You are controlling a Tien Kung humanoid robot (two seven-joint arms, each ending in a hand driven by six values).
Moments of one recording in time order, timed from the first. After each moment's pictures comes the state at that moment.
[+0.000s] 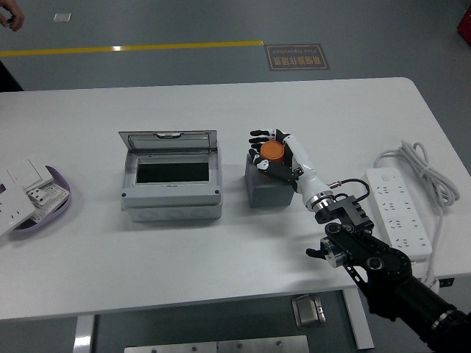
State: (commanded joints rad) left arm -0.01 0.11 -1.23 -0.18 1.29 -0.04 0.23; right arm 0.43 -0.03 0.93 0.89 -1.10 -0.15 0.41
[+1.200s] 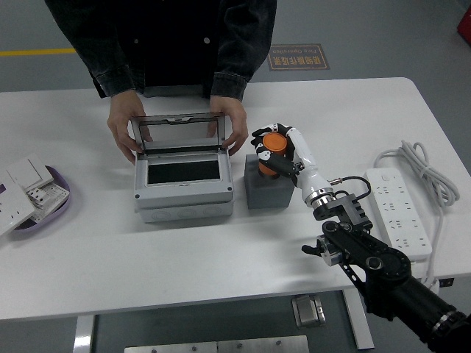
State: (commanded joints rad) left arm -0.01 0.11 -1.23 -0.18 1.29 -0.04 0.23; right arm 0.42 -0.03 0.92 0.99 -1.11 -0.26 0.43
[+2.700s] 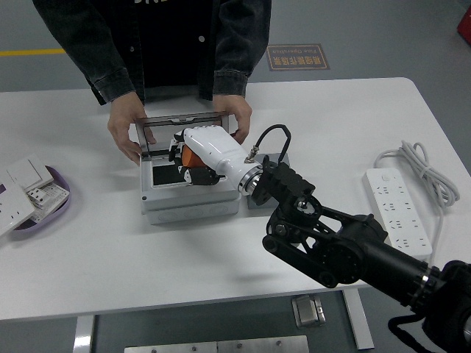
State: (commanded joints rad) left arm -0.01 0.11 -1.27 -0.18 1.33 -0.05 0.25; right arm 0.67 0.00 0.61 1.14 -2.00 -0.18 -0.08
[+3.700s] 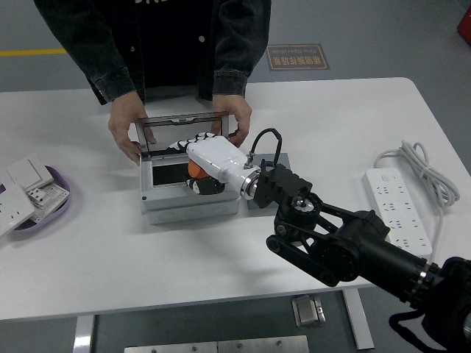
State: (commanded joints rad) left arm -0.01 0.11 -1.28 -0.18 1.35 -0.05 0.25; right arm 0.69 0.00 0.59 1.08 -2.08 -0.13 -0.08
